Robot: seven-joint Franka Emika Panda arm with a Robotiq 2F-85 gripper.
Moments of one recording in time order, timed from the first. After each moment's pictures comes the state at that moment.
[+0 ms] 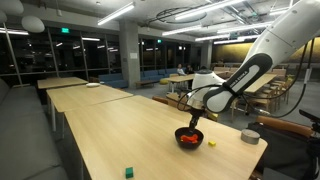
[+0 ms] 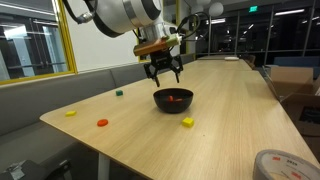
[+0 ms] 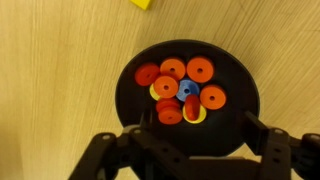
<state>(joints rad) -0.03 0.02 -0.03 -2.41 -0.34 2.65 -0.09</state>
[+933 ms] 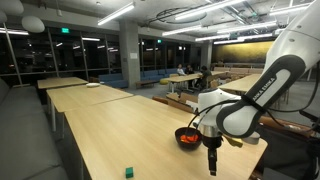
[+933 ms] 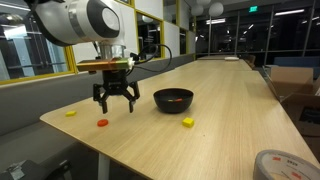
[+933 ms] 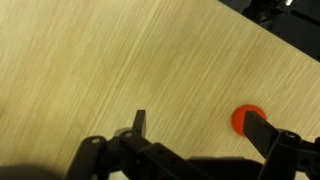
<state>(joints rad) 0.11 -0.11 0.10 -2.70 -0.07 2.49 -0.16</state>
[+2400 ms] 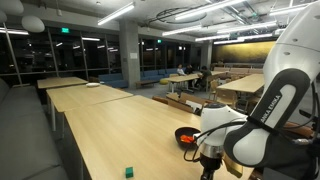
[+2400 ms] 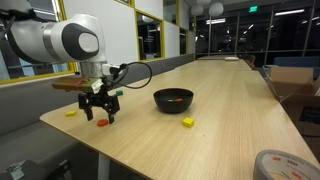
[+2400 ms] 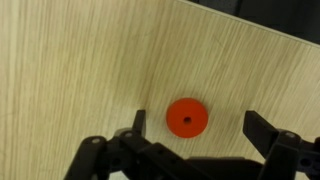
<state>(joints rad) 0.22 0.00 0.16 -2.77 0.06 2.77 0.10</state>
